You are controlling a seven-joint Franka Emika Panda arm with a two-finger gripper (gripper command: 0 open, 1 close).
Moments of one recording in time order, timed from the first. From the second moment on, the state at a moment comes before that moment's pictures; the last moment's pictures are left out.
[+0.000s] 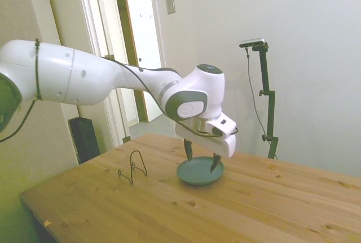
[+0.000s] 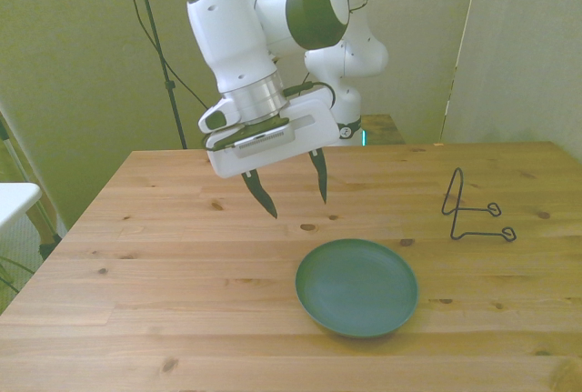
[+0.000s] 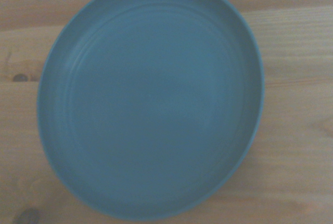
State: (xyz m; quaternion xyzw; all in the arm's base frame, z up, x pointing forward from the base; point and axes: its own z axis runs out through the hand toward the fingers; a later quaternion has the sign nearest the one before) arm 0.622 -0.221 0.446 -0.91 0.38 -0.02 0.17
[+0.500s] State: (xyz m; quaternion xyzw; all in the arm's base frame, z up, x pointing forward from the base) arm 0.688 -0.248 0.405 -0.91 0.37 0.01 0.18
